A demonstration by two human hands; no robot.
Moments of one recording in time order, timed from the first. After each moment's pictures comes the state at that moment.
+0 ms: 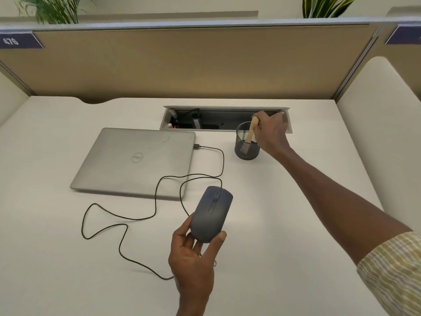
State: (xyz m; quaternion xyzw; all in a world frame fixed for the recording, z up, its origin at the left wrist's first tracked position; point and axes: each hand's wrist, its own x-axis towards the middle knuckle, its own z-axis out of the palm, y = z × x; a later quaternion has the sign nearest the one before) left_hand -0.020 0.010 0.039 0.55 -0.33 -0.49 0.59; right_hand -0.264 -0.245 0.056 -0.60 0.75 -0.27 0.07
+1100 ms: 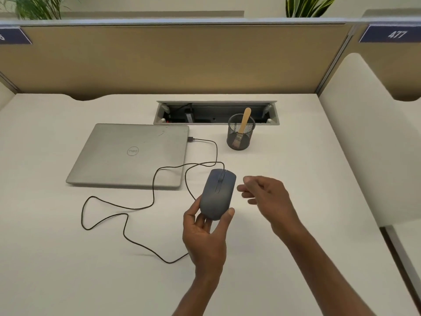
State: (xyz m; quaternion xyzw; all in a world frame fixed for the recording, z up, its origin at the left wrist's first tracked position) left_hand -0.041 0.018 0.048 0.56 -0.34 -0.49 0.58; right_hand -0.185 -0.018 0.094 -0.36 0.70 -0.43 0.43
